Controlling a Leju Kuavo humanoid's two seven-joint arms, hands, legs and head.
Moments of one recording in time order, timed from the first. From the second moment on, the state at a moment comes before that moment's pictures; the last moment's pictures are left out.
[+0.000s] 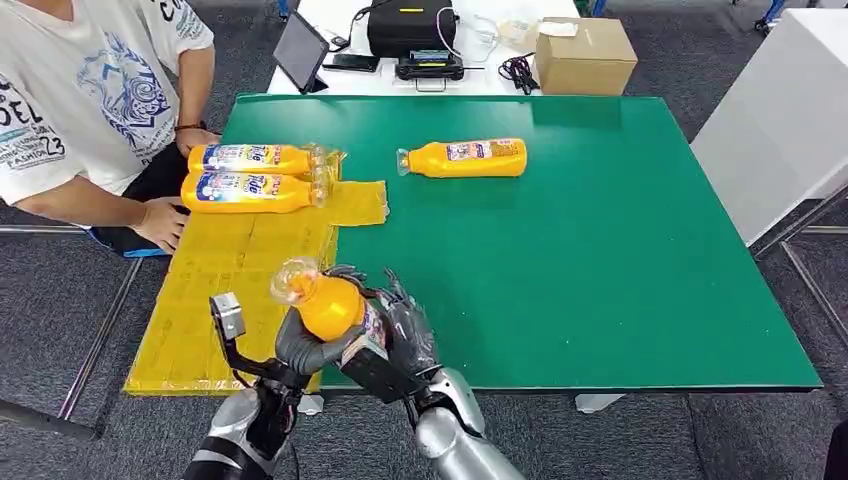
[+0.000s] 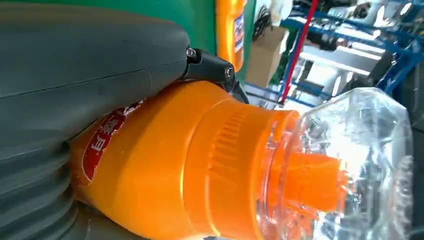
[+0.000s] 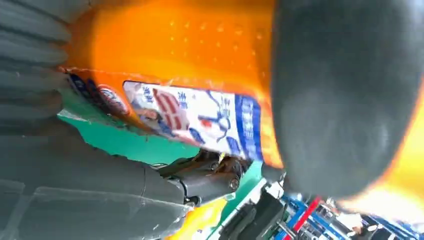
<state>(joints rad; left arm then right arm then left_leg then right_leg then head) -0.18 -0.20 -0.20 -1.14 0.31 -0.27 -0.38 -0.24 0.31 0.53 -0.95 0.51 -0.40 -0.48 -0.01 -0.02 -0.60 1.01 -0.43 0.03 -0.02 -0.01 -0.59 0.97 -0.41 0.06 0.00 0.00</state>
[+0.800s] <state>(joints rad) -0.22 -0.21 -0.01 -1.17 0.22 0.00 -0.49 -0.14 0.26 0.48 -1.28 0.51 -0.41 -0.47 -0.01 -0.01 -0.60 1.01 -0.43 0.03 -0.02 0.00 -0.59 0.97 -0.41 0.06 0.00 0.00</state>
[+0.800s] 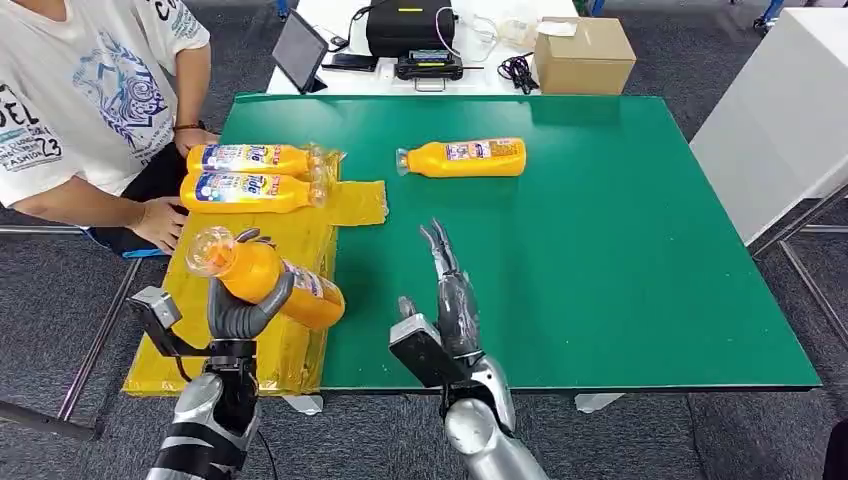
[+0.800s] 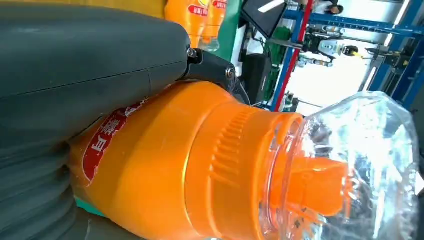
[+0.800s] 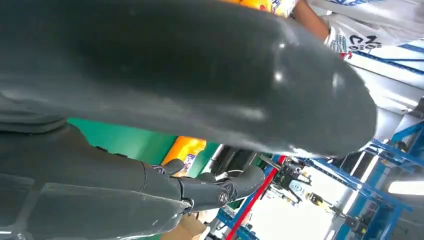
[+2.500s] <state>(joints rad) -0.56 -0.04 0.04 -0.53 -1.45 0.70 -0.21 -0.13 0.26 0.54 -1.52 0.33 -0.38 -0.57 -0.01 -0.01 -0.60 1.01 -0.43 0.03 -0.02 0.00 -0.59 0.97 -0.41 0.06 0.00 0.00</state>
